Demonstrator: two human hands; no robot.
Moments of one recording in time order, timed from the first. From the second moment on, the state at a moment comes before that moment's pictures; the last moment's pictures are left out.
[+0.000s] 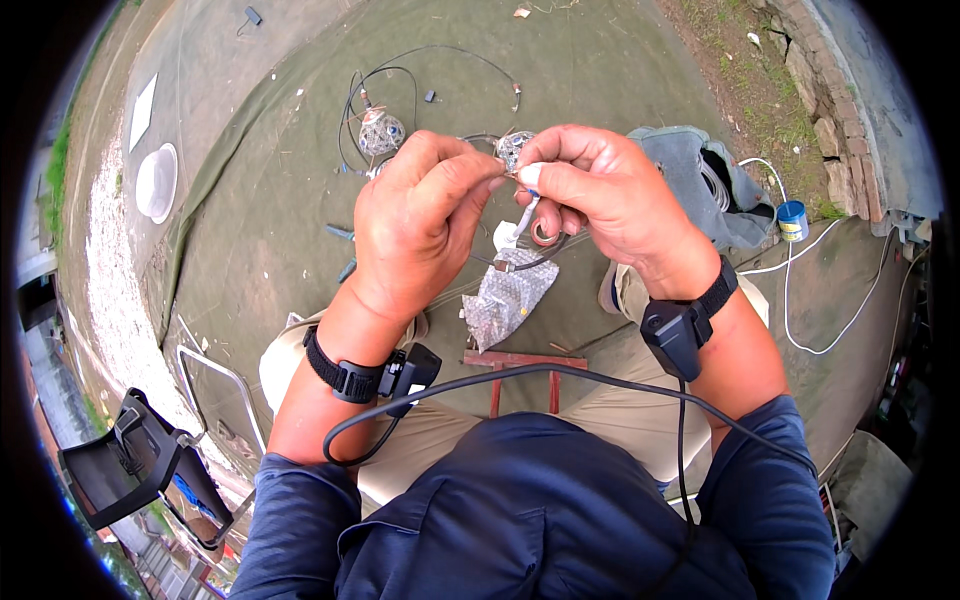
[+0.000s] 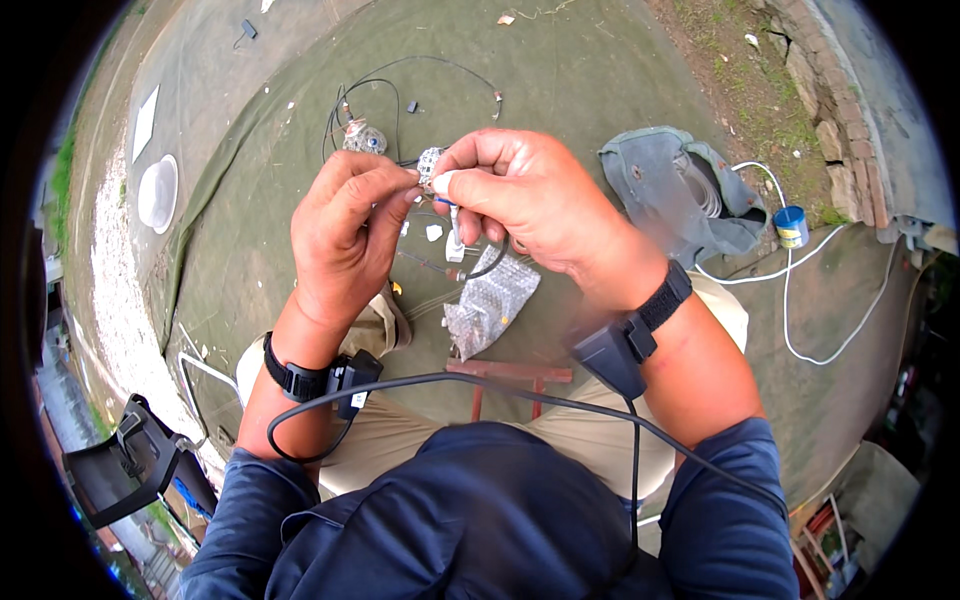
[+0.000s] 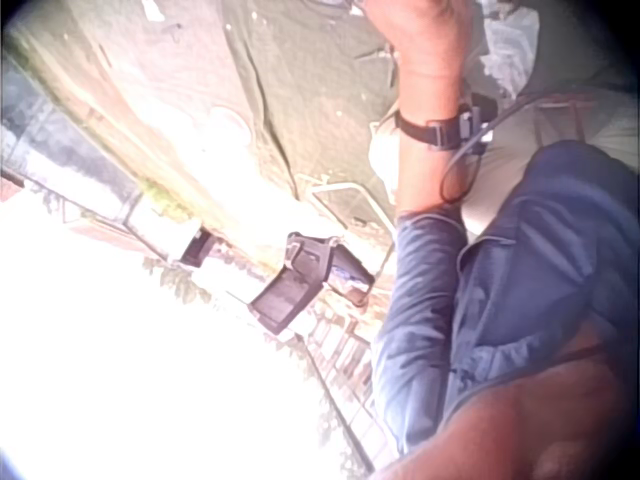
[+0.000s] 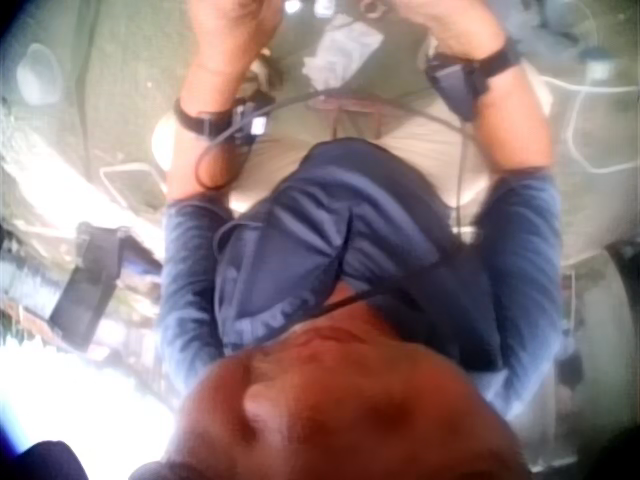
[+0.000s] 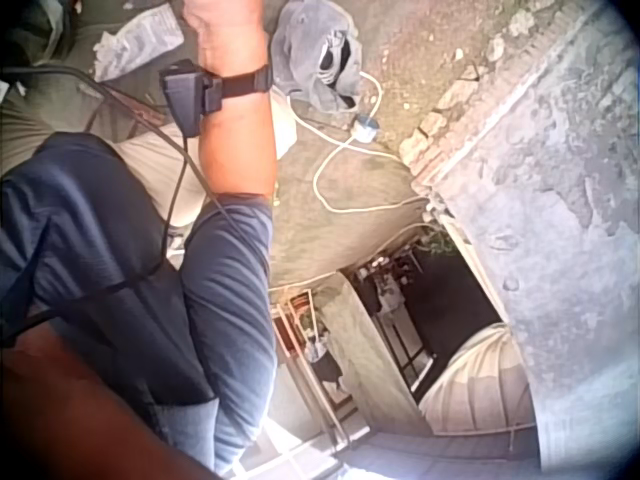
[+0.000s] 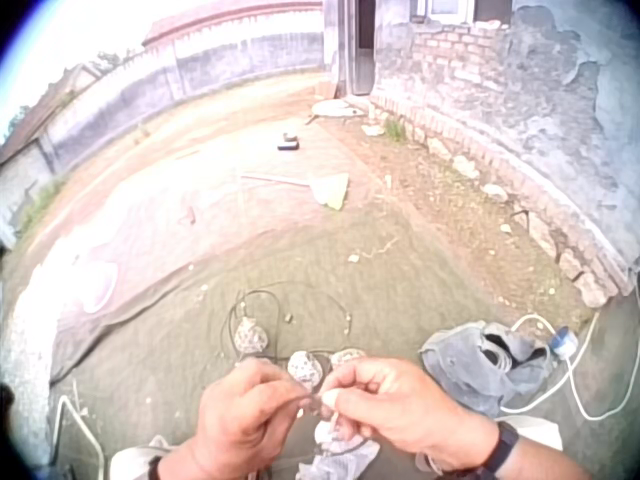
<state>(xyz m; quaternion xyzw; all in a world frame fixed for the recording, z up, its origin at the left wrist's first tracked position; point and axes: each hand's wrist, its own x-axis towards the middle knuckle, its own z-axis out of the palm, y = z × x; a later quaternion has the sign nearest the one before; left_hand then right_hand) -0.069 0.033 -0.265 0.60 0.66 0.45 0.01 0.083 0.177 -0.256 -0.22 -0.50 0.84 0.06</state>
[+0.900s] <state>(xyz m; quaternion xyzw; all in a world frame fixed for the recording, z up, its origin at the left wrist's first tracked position) -0.074 0.029 -0.255 0.59 0.62 0.46 0.23 0.085 0.184 -0.258 -0.20 -0.48 0.85 -0.01</state>
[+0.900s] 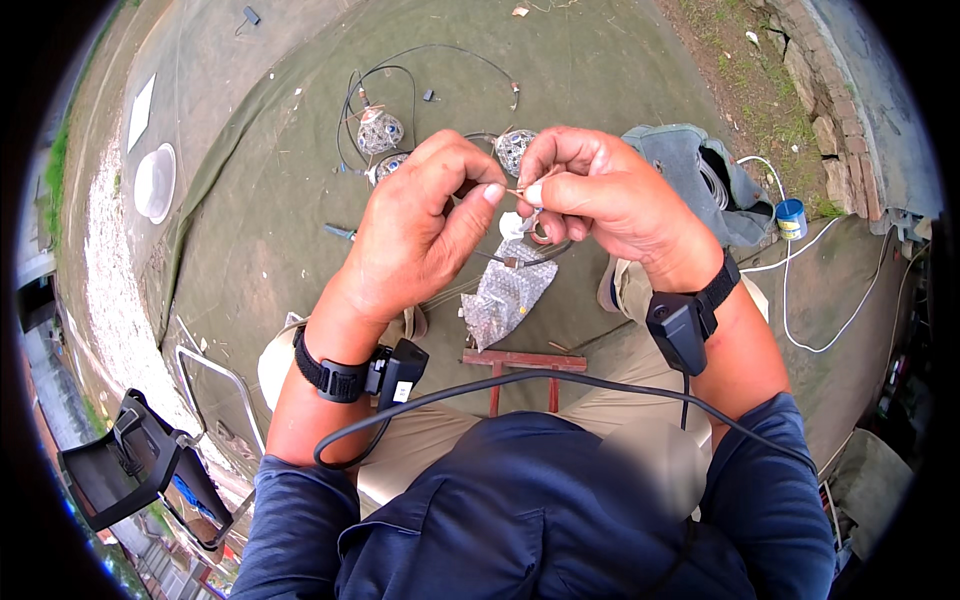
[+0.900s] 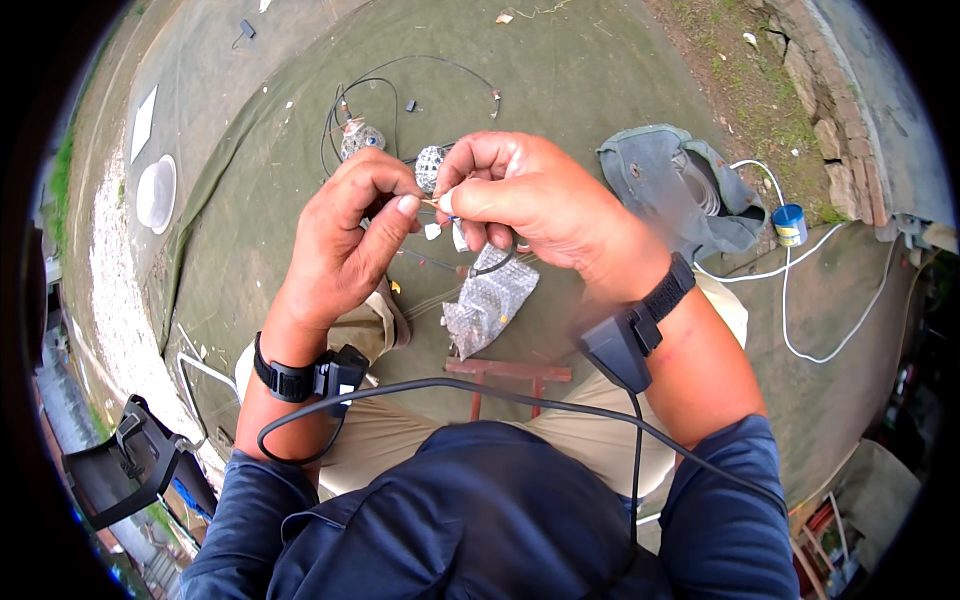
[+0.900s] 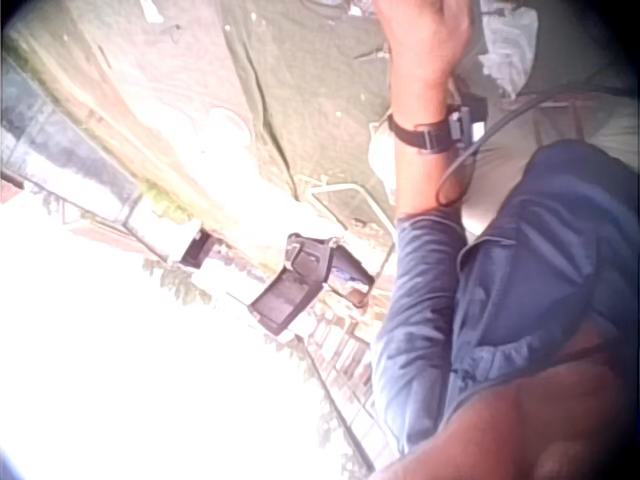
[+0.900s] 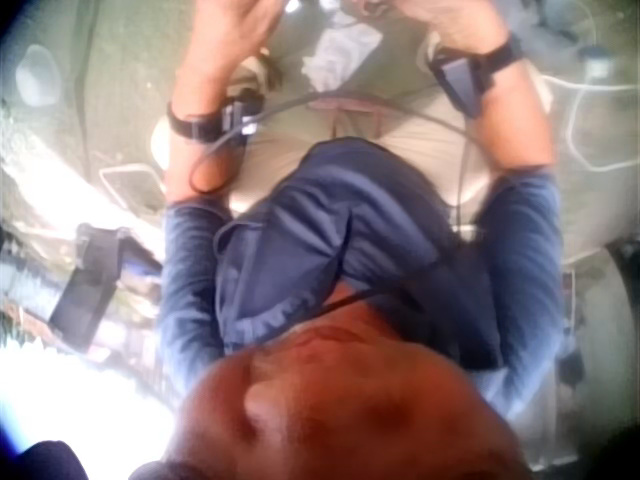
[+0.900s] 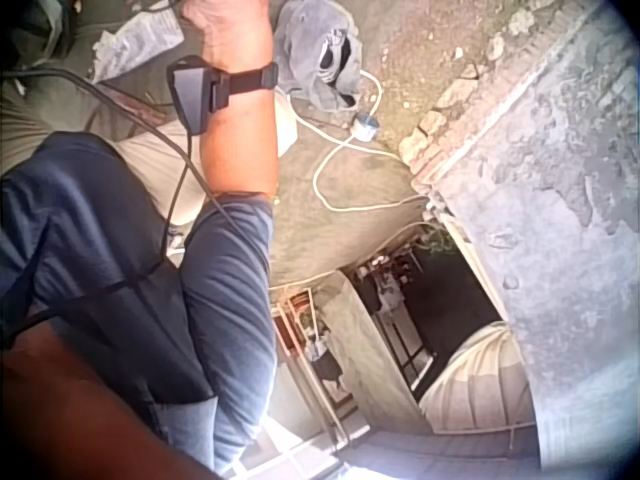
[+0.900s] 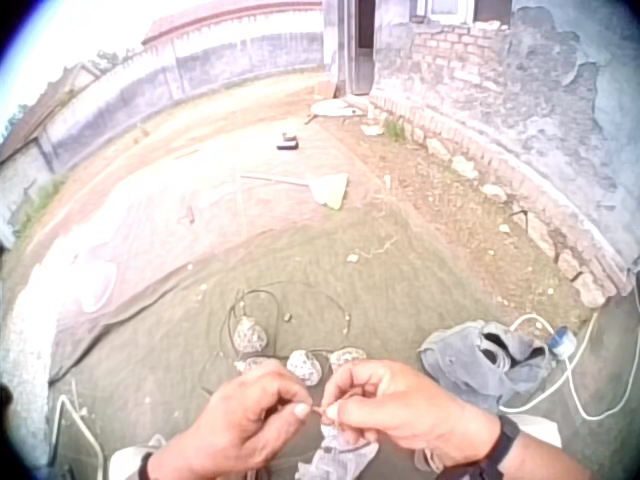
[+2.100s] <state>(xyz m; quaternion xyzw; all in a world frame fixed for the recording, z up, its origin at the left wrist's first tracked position) -0.067 0.032 -0.262 0.64 0.64 0.42 0.03 0.086 0.187 -0.261 -0.22 -0.46 0.86 -0.02</state>
